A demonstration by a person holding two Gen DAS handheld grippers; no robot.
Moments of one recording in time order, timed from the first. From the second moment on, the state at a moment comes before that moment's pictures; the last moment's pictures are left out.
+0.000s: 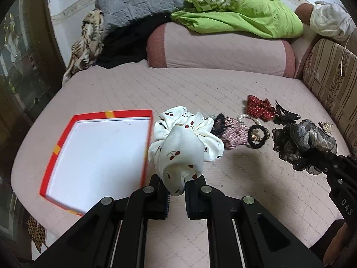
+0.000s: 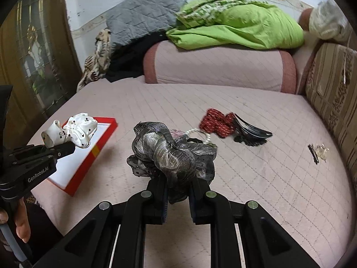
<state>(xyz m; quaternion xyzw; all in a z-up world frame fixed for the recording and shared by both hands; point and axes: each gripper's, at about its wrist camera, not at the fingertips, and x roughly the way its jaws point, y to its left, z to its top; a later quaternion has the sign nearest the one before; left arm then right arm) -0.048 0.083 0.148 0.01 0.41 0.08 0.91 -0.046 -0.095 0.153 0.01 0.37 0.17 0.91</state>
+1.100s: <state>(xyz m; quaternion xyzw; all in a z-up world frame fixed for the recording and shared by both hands) -0.020 0.278 0.165 -0.01 0.41 0.17 0.89 0.011 0.095 0.172 0.01 0.42 0.34 0.84</state>
